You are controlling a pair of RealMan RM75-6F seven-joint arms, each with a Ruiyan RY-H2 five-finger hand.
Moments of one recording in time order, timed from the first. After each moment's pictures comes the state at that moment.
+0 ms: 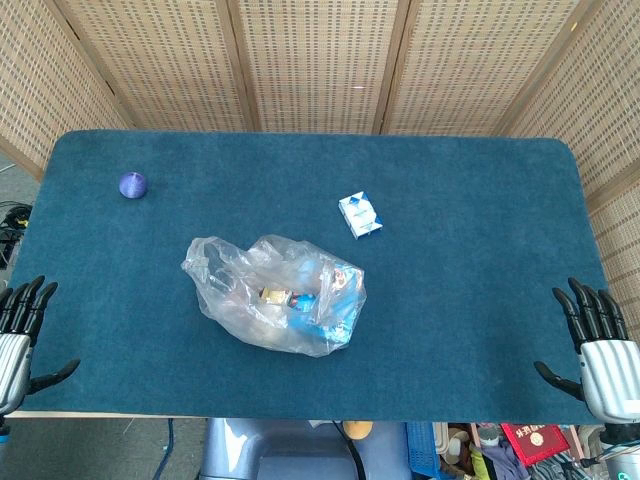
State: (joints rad) left arm -0.02 -1.05 -0.02 -1.86 1.57 1.57 0.19; right arm 0.02 -1.05 0.06 -1.75 -1.64 1.63 -0.06
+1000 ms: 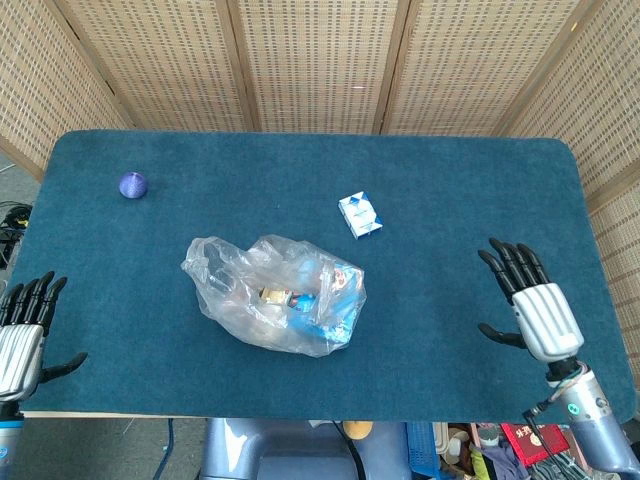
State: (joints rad) left arm -0.06 -1.11 -0.06 -1.85 1.47 1.50 0.27; right arm 0.29 -1.10 0.17 -1.70 -1.63 1.35 0.05
